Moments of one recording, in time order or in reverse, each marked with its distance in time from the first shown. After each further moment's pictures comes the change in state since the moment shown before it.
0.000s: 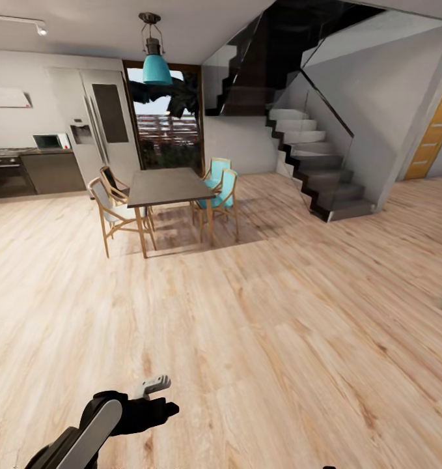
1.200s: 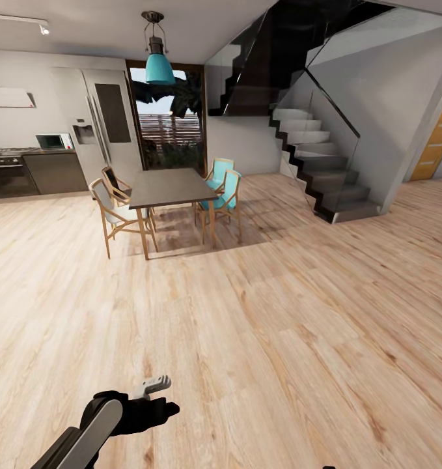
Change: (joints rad) left arm 0.000 -0.002 0.000 0.000 -0.001 -0.001 0.001; right arm 0.000 -0.001 0.003 -0.001 0.002 0.000 0.000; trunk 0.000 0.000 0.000
